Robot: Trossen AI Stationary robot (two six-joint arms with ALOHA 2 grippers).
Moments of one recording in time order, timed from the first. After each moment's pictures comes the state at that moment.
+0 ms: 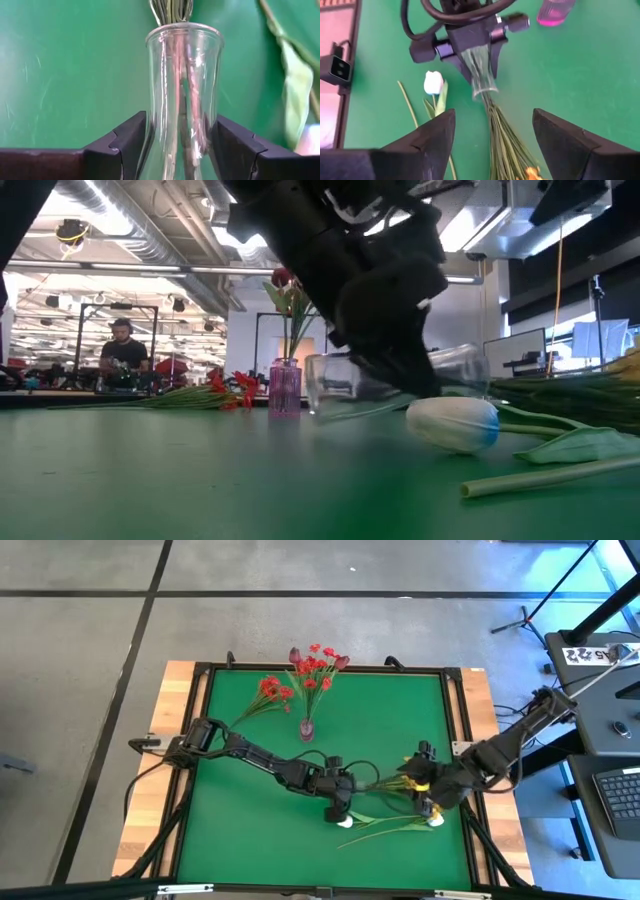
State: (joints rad) left arm -0.23 2.15 1.46 -0.19 -0.31 -0.18; right arm 0.66 1.13 1.05 -0.89 0.47 0.69
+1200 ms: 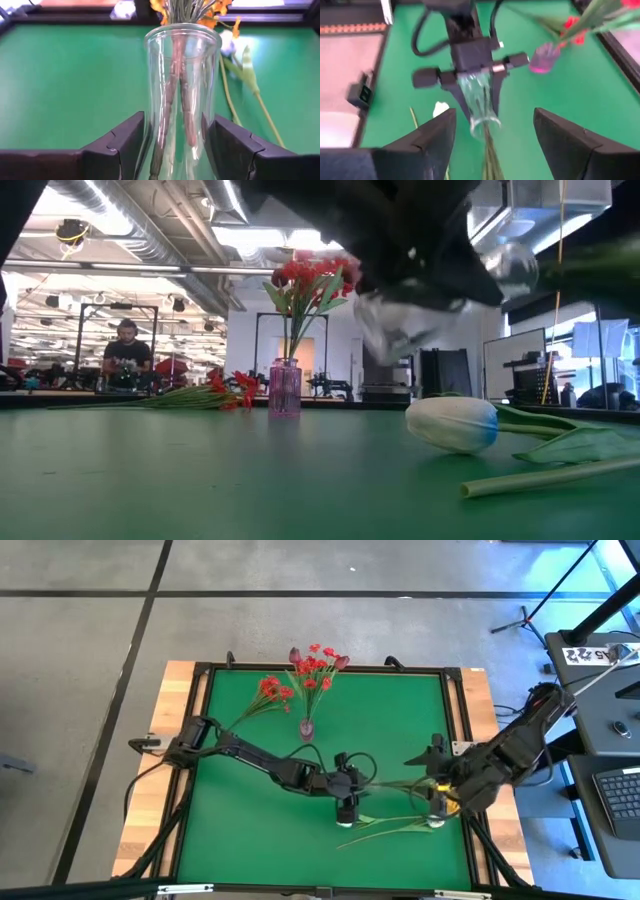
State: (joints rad) left arm -0.24 2.09 1.46 0.06 -0.37 -0.15; right arm 0.76 1.10 1.22 -0.97 0.64 0.61
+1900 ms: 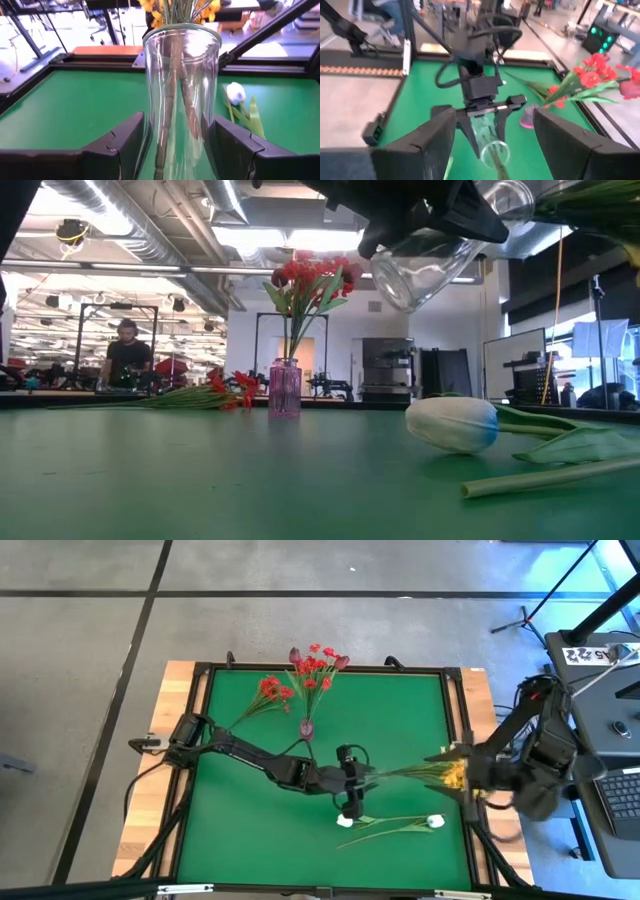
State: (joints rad) left arm -0.25 2.04 1.45 0.22 -0.47 -0.07; right arm 1.05 1.05 1.32 -0.96 1.01 0.54
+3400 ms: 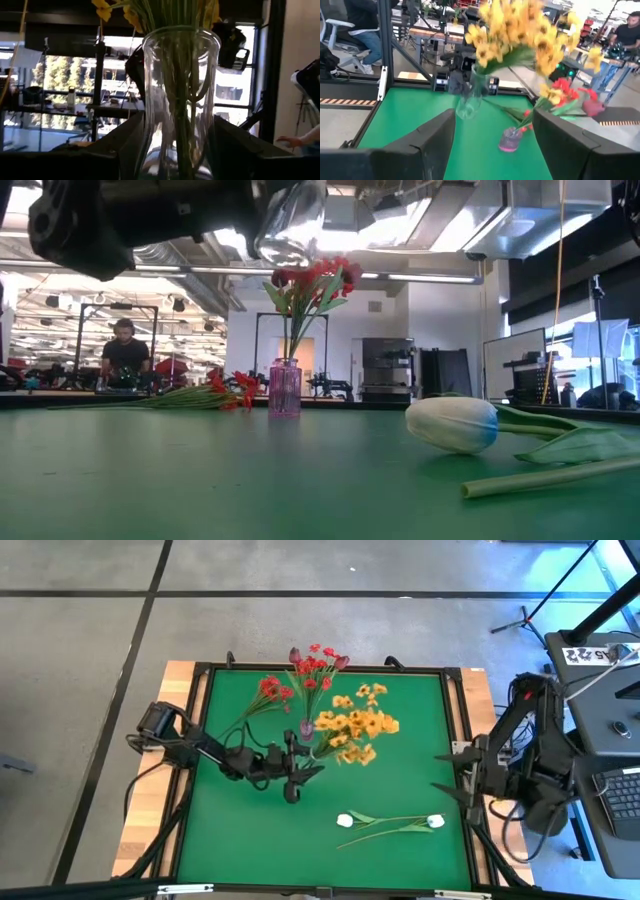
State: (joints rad) left arm -0.25 1.78 0.59 1.57 -0.38 0.06; right arm 1.20 1.02 1.16 -0.86 1.34 0.56
